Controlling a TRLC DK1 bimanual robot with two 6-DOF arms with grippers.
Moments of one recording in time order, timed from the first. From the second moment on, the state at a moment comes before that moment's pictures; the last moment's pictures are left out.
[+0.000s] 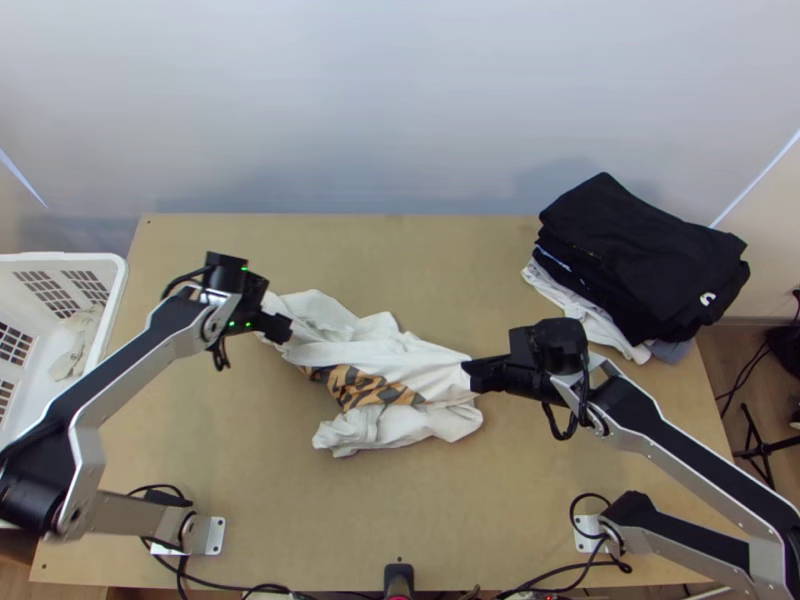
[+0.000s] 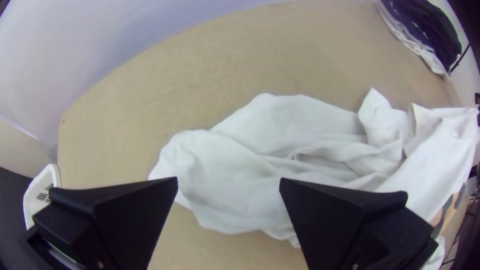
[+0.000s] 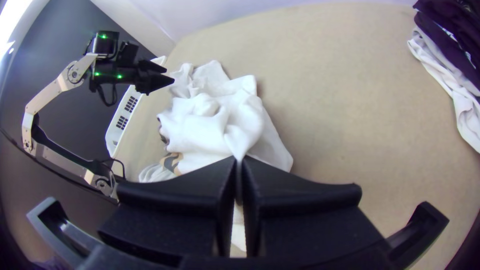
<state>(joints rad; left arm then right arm) -0.23 1.52 1.07 -0.47 -0.07 0.20 0.61 1.14 0.71 -0.22 -0.31 0.49</state>
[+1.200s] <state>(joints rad) -0.03 1.79 1.45 -0.52 -0.10 0.05 0.48 1.12 0.87 -0.25 -0.25 0.45</state>
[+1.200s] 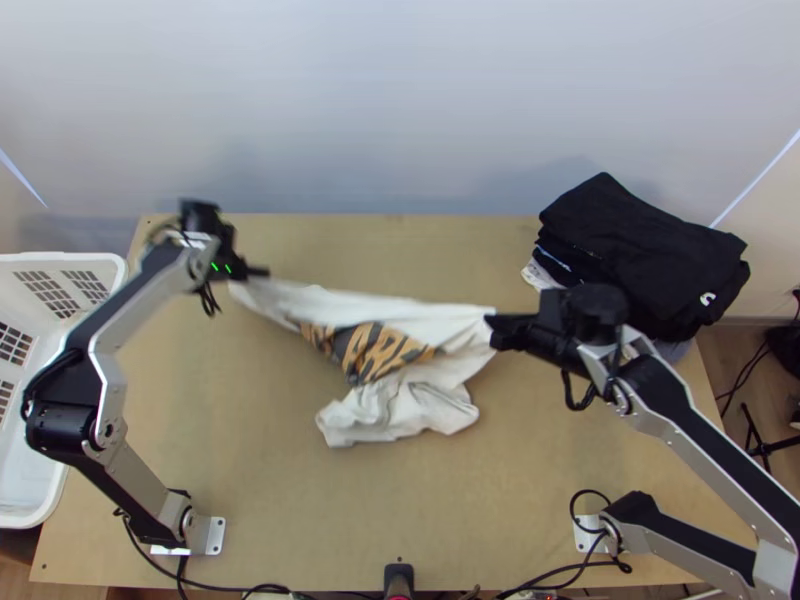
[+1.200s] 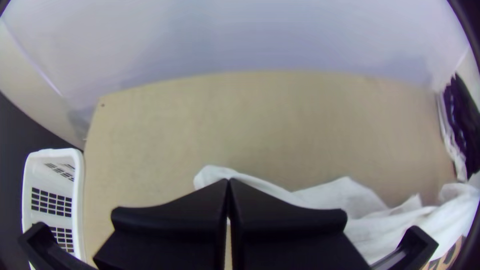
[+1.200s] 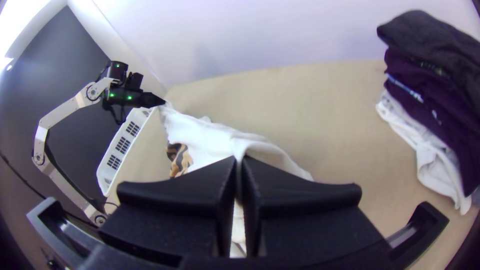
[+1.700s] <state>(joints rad) 0.06 1.73 2.01 -0.68 -0.10 -0.24 0.43 1.25 1.38 -0.27 0.00 0.28</state>
